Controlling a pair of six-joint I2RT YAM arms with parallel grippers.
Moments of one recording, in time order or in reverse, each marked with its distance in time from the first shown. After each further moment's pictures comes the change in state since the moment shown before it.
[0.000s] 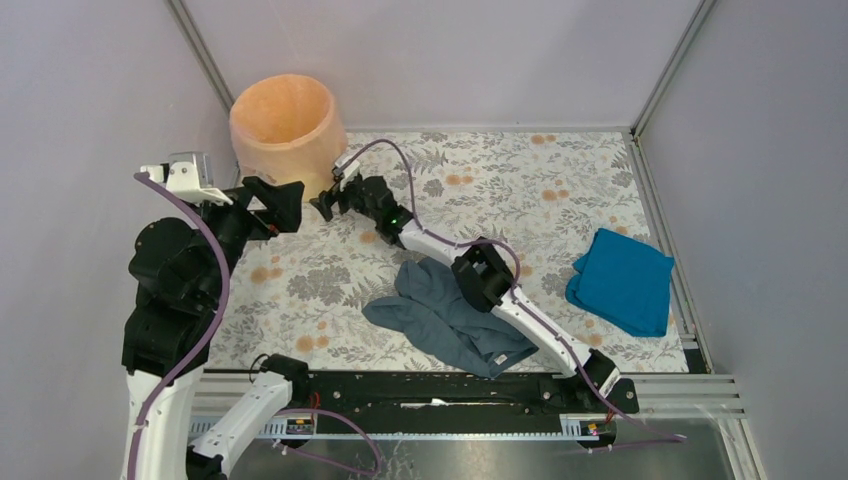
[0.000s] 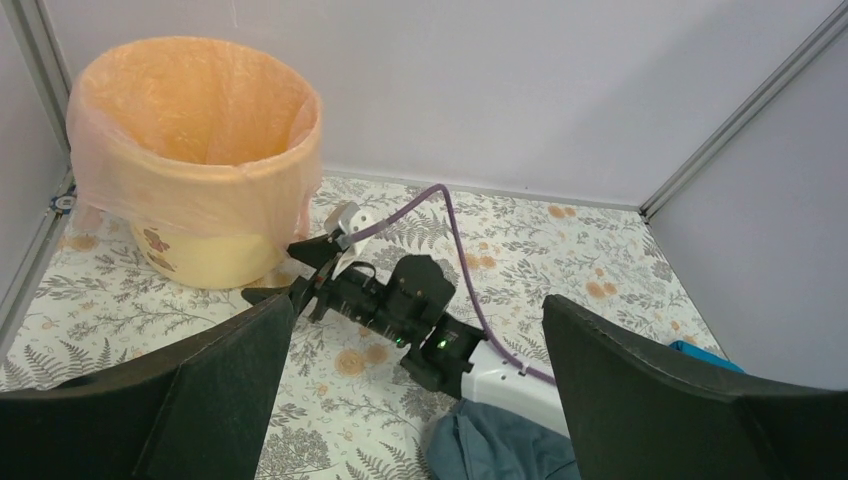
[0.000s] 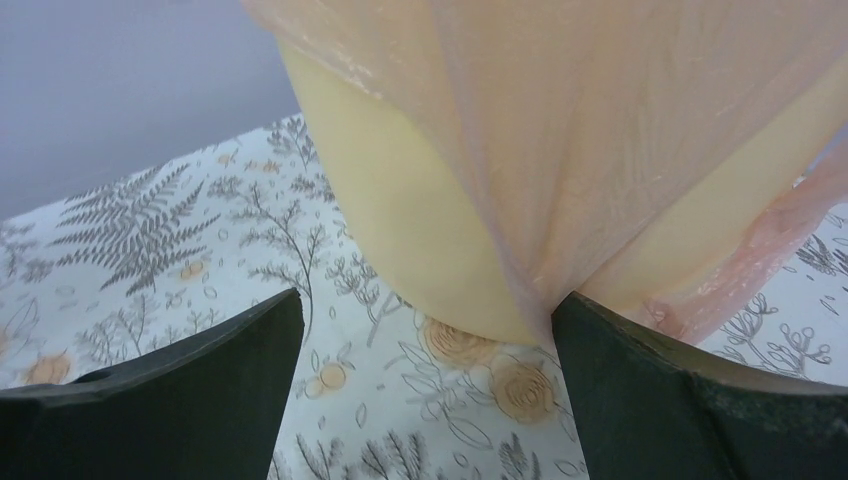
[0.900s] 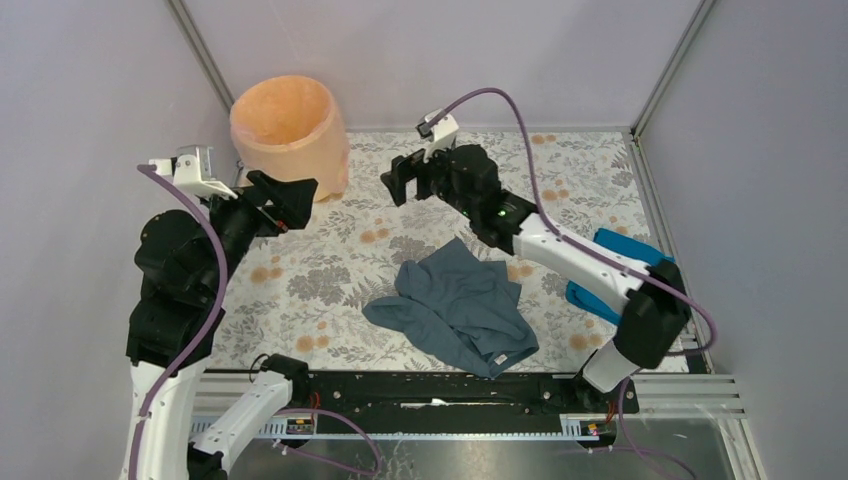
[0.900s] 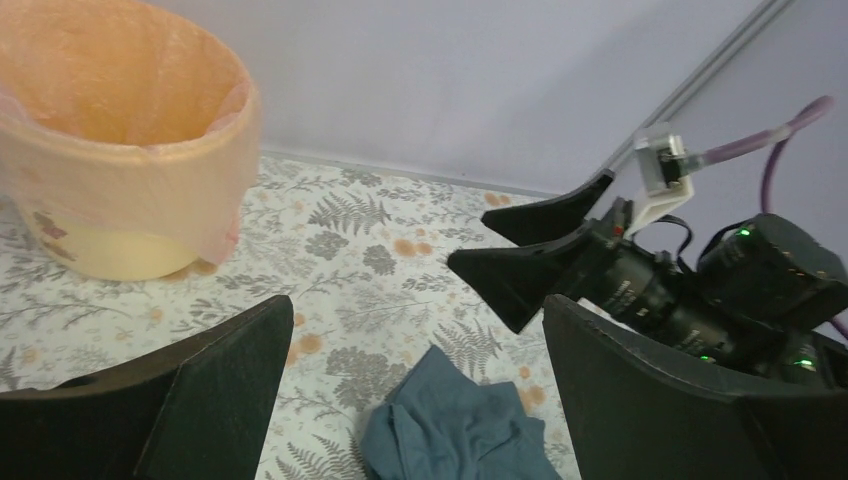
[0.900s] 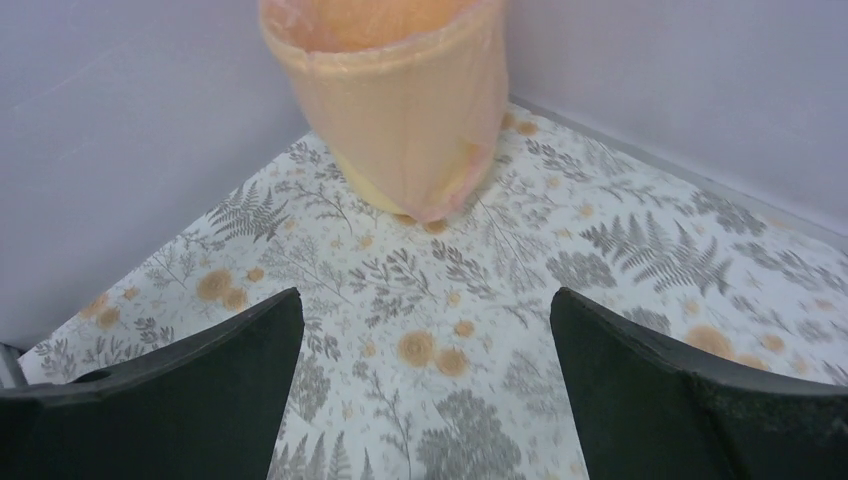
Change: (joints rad) left arm 0.000 0.023 -0.008 0.024 0.087 -0.117; right arm -0.012 -1.321 -1.212 -0.211 0.262 0.079
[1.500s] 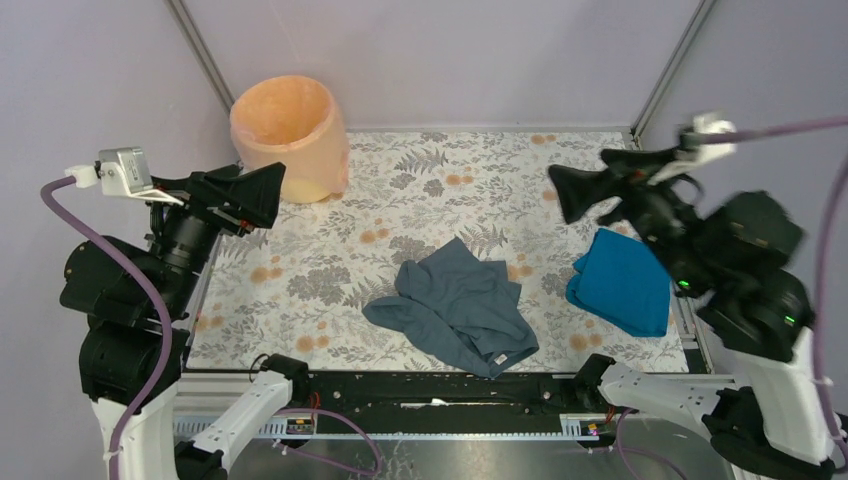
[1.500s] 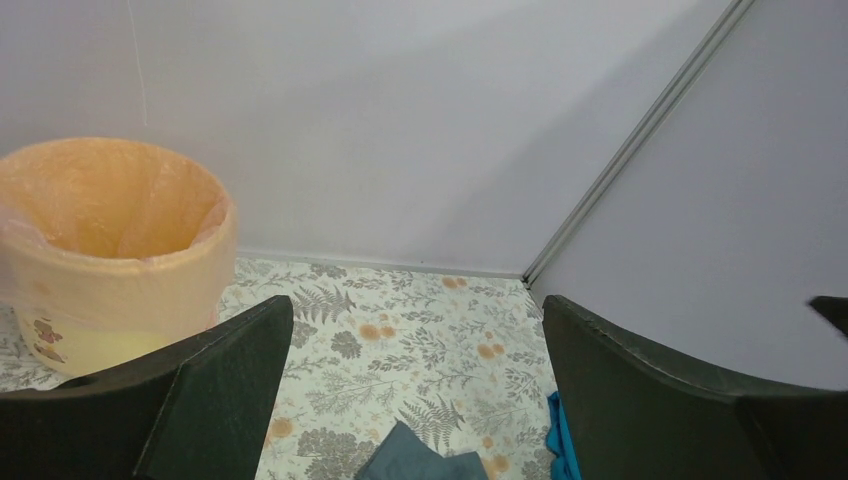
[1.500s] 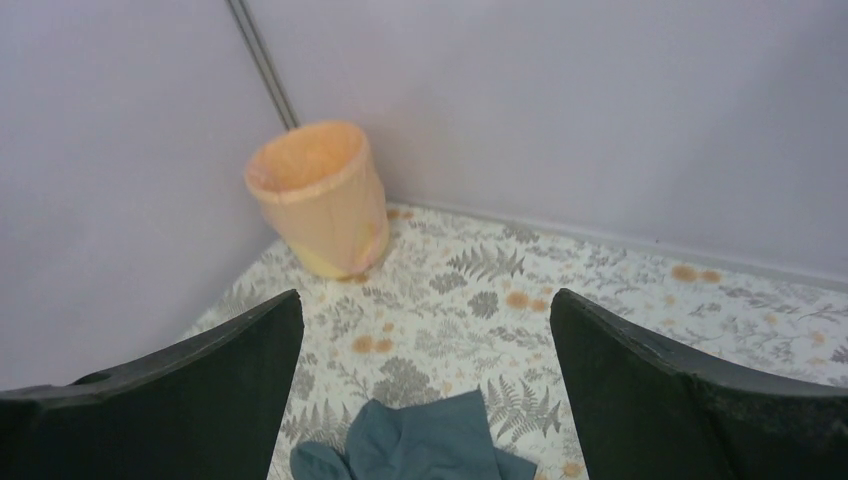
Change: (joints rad) left arm 0.000 0.018 0.247 -0.020 0.008 -0.005; right arm -0.002 -0.717 0.266 -0.848 0.298 0.013
